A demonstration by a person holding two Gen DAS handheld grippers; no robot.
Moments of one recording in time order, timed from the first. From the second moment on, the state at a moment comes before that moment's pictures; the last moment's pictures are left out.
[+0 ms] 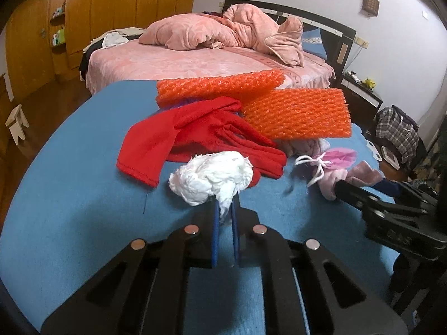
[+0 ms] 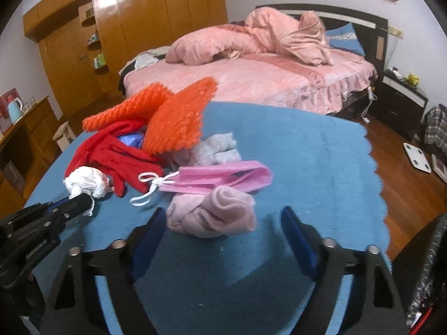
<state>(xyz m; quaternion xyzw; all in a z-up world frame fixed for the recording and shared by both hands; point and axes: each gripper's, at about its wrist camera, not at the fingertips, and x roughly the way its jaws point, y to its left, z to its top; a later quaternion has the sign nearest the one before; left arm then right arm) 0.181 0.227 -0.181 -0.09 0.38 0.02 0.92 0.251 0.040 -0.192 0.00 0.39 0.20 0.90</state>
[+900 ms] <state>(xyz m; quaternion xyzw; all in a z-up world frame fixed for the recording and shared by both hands) 0.190 0.223 -0.187 -0.08 0.40 0.04 0.91 0.220 0.018 -0.179 0.02 0.37 0.23 0.90</state>
